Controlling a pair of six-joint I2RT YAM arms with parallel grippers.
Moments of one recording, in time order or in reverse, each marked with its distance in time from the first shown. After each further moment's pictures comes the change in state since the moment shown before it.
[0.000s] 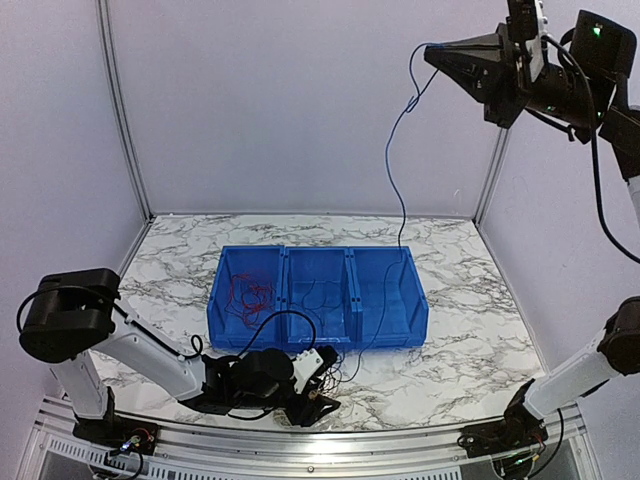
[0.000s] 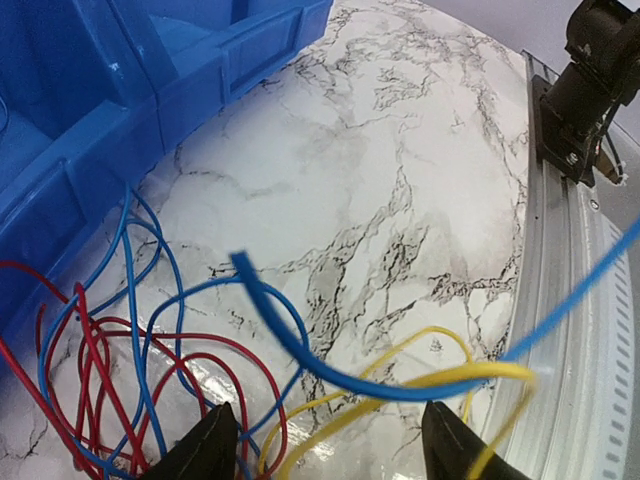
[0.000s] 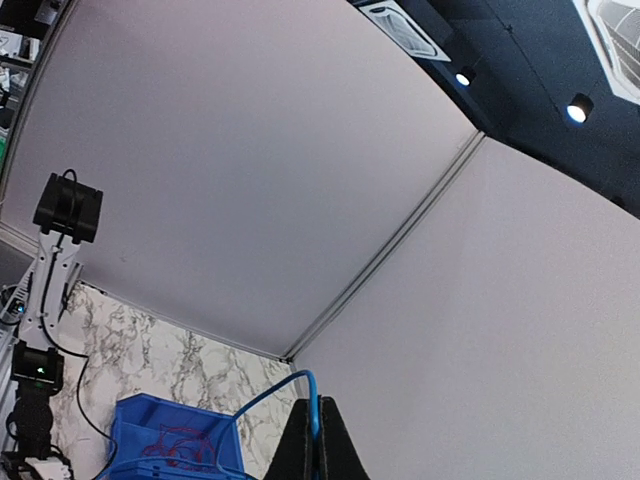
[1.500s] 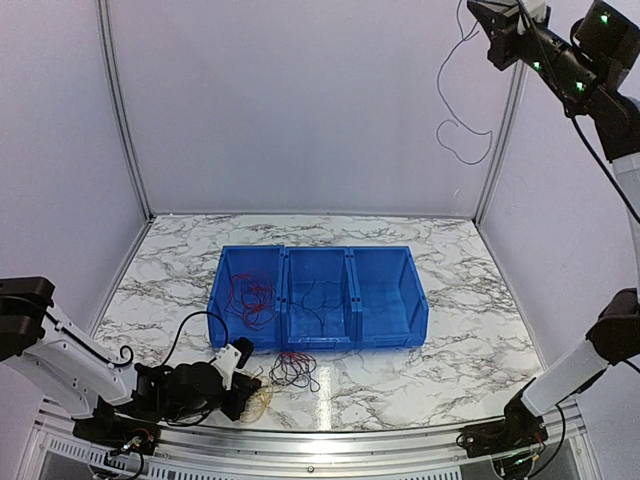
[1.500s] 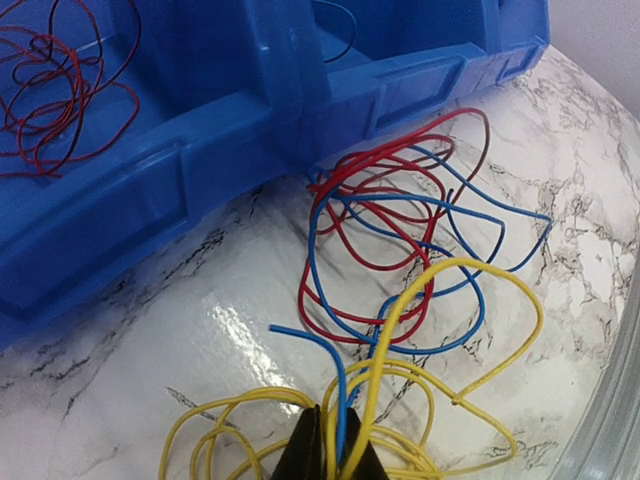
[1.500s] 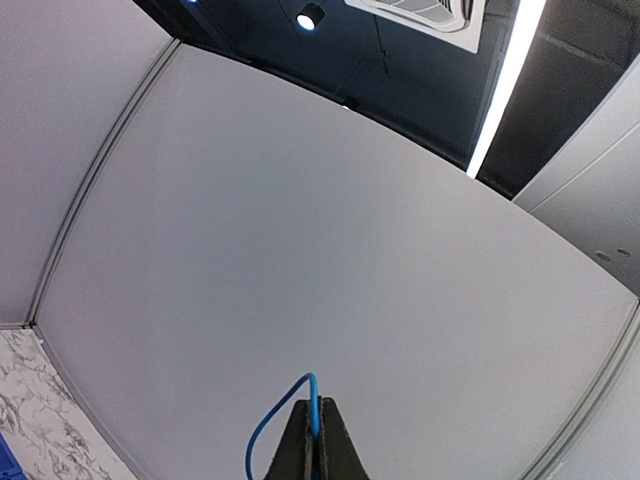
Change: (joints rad) left arm 0.000 -0.366 -0.439 -0.005 -0.342 -0.211; right arm -0.174 0.090 0.109 0.245 0.595 -0.017
